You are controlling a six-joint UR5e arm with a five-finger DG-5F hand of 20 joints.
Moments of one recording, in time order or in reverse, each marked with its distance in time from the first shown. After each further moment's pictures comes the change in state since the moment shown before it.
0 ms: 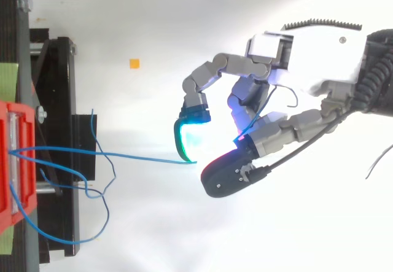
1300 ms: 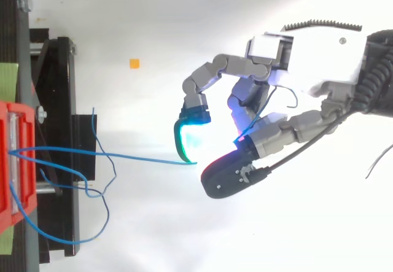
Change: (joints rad) arm 0.001 0.000 0.000 0.000 0.000 0.000
